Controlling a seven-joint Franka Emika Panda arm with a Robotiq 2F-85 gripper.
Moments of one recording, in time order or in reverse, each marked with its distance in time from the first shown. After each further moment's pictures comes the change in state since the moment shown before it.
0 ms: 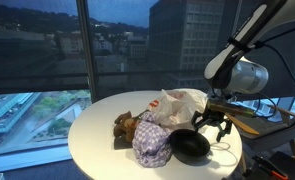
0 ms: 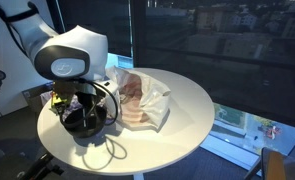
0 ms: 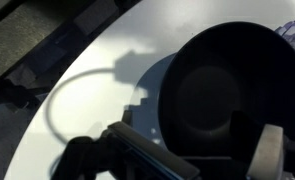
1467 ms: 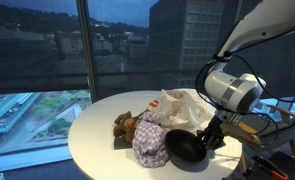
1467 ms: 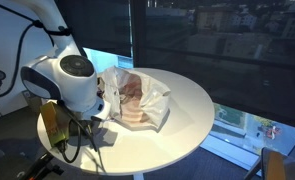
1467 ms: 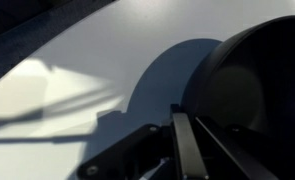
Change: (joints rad) arm 0.005 0.174 0.133 0.021 1.099 0.178 -1.189
